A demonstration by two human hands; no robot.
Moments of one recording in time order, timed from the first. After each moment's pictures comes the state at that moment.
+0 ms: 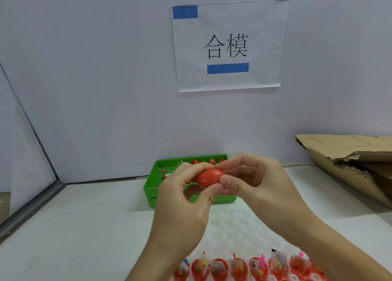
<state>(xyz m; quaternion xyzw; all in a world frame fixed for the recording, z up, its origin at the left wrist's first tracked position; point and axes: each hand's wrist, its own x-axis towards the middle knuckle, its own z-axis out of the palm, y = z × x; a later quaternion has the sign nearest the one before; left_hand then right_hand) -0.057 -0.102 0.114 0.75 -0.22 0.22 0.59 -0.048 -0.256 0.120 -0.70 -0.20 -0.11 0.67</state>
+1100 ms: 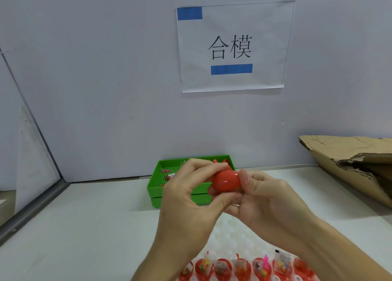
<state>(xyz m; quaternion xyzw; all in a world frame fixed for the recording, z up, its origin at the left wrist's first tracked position) -0.055 -0.101 0.110 0.76 -0.25 0.29 0.53 -0.041 -0.258 0.110 -0.43 -0.21 0.19 0.86</state>
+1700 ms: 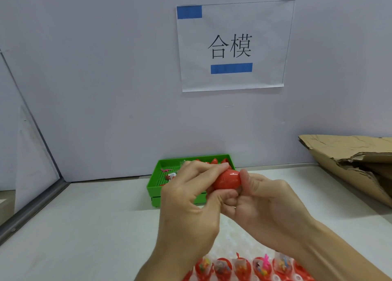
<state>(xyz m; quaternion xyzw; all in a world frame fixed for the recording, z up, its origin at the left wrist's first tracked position) -0.060 -0.104 0.111 0.76 -0.26 0.39 0.46 -0.041 -0.254 0.105 -0.36 -0.21 0.21 0.88</state>
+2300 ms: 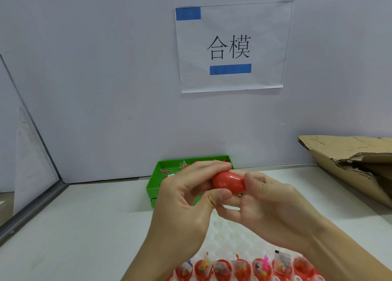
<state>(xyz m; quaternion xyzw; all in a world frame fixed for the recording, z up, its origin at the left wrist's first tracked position) -0.061 -0.095 0.119 0.71 -0.30 0.20 0.61 -0.038 -0.265 0.110 -0.38 -0.29 0.27 0.84</state>
